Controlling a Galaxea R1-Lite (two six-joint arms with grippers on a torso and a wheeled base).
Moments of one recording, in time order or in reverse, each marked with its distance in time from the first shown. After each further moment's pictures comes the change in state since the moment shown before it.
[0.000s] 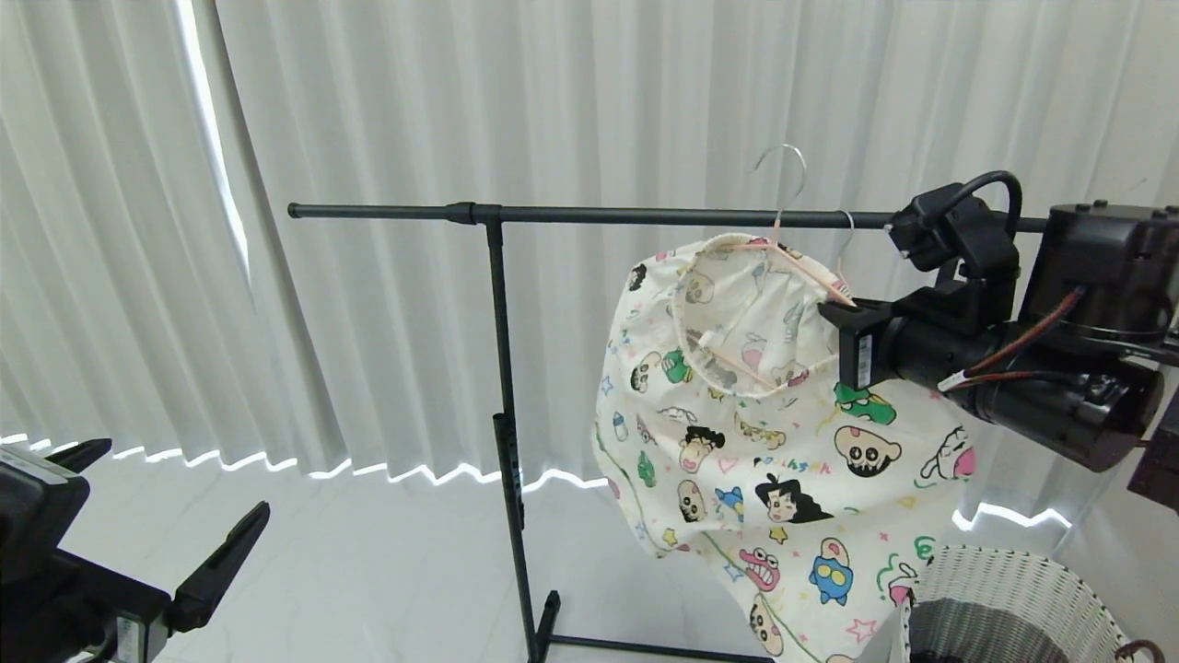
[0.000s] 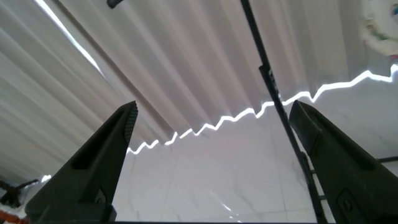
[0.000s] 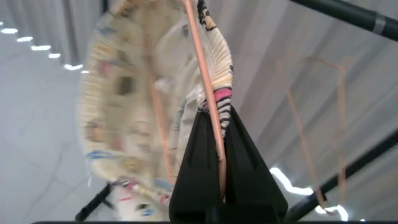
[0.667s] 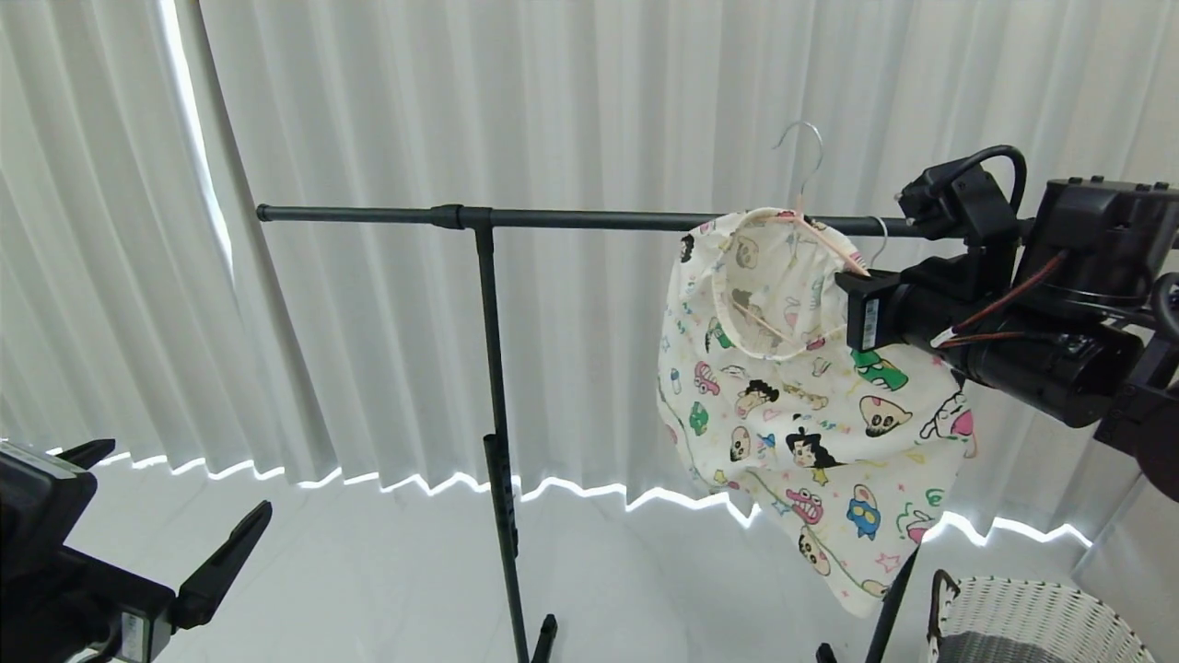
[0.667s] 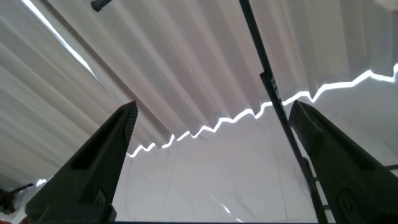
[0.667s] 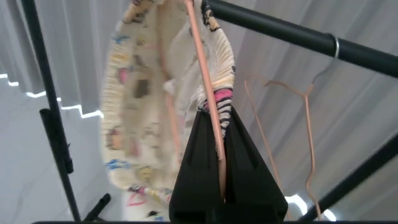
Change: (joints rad) left arm 0.001 0.017 -0.004 0.000 0.001 -0.006; right arm -0.090 0.048 -0.068 -0.026 0.001 -0.001
